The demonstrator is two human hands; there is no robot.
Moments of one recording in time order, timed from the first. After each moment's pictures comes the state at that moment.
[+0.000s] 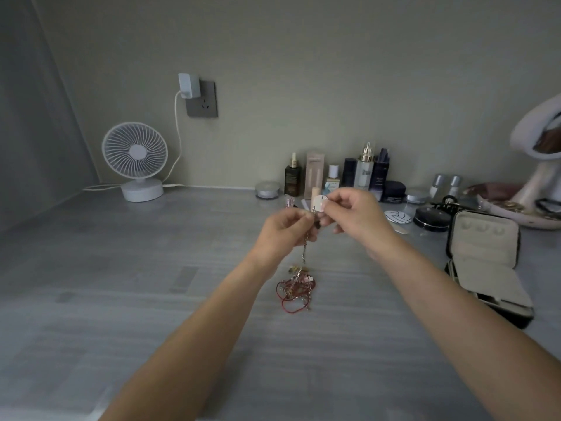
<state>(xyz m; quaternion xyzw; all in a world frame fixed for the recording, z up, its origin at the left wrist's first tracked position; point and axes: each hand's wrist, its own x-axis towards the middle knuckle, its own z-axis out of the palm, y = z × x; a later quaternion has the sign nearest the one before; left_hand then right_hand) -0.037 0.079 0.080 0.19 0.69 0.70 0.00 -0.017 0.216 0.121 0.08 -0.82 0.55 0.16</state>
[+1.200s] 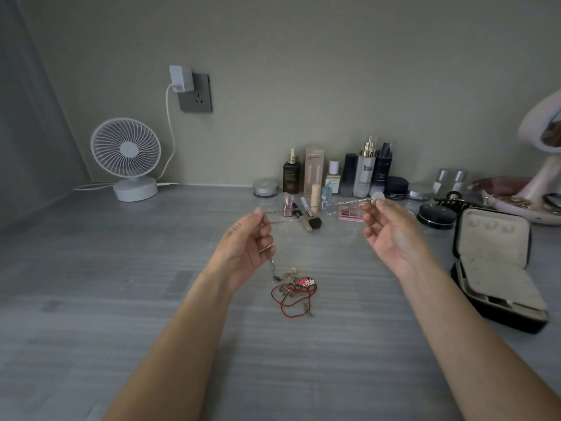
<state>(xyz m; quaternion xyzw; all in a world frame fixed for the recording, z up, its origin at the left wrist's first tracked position) -0.056 0.030 0.062 0.11 0.49 0.86 0.11 -0.027 0.264 0.090 -0.04 -0.50 0.86 0.12</state>
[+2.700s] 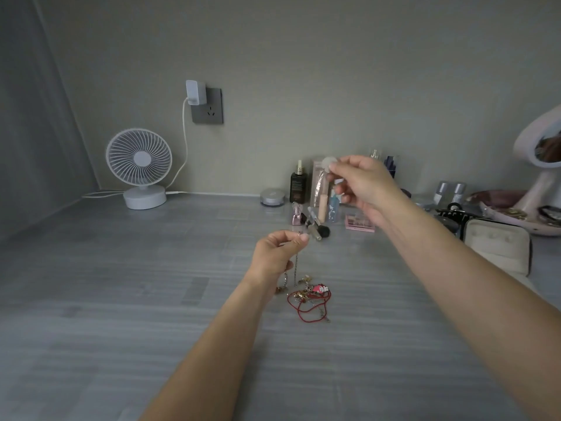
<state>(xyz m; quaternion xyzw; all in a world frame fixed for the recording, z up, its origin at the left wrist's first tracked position) -0.044 0.049 0.058 0.08 0.63 0.77 0.03 -0.044 0.194 0.173 0.02 -0.75 0.65 0.14</state>
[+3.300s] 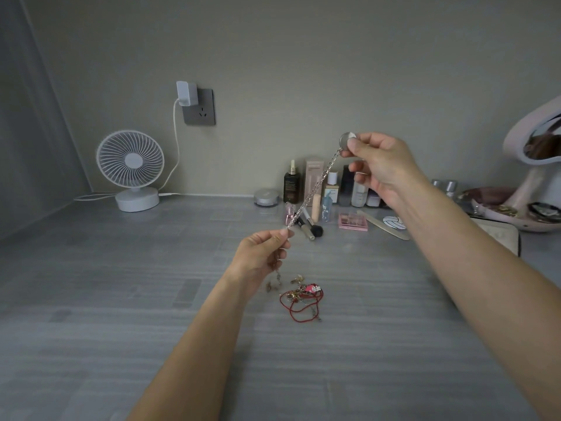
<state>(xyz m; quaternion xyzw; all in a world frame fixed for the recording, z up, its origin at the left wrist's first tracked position) -0.053 0.034 0.057 0.11 0.60 0.79 0.09 -0.046 0.224 0.194 0.01 -0.70 0.69 0.20</state>
